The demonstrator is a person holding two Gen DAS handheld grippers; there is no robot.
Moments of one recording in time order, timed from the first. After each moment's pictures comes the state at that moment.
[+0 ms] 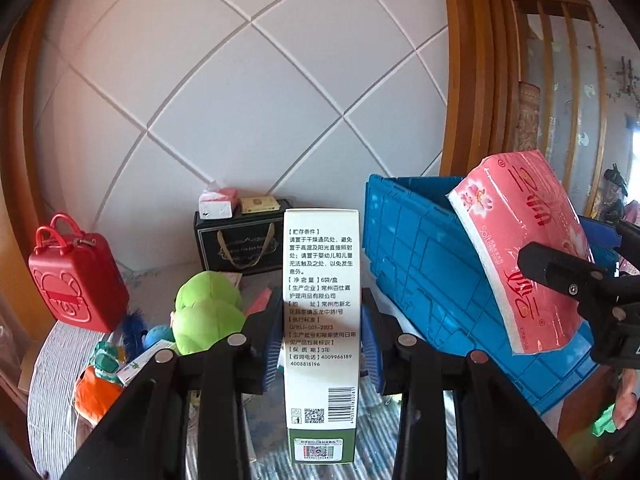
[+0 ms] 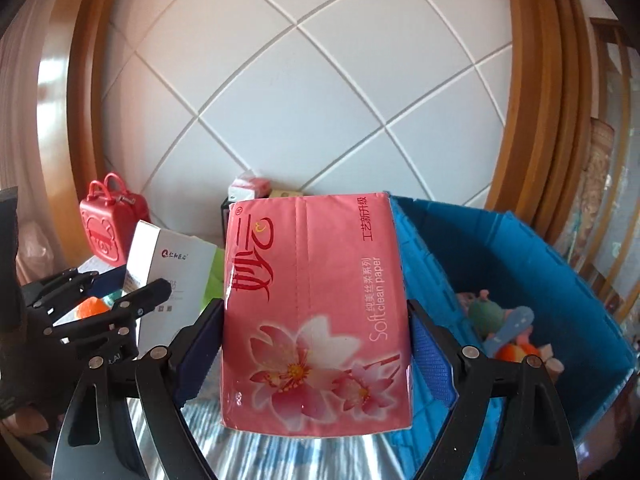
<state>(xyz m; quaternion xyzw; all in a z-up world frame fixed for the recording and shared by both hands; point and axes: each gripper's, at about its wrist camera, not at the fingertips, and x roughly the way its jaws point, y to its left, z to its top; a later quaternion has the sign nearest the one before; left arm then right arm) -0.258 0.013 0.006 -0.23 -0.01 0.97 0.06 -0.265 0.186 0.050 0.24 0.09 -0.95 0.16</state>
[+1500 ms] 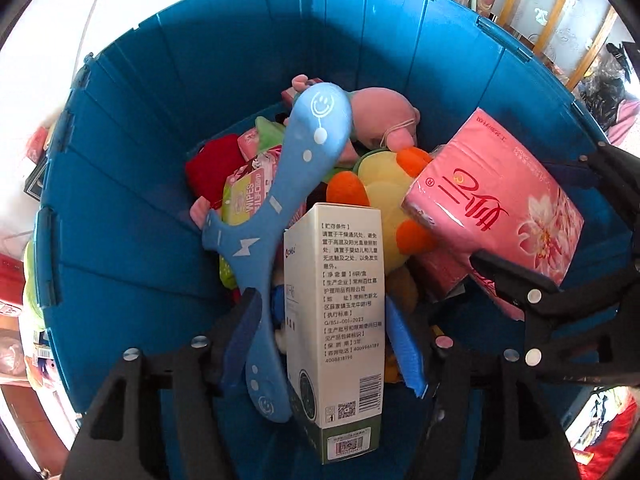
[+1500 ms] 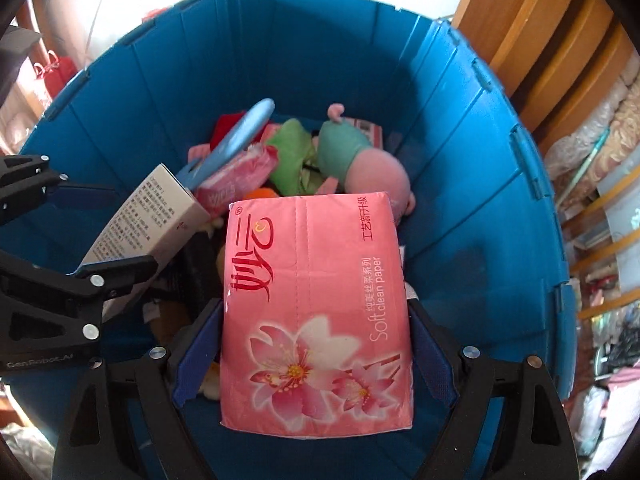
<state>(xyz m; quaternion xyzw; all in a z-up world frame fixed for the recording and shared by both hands) -0.405 0.421 -0.060 -0.58 0.08 0.80 0.11 -0.464 0.556 -0.057 0.53 0.20 -0.80 0.20</state>
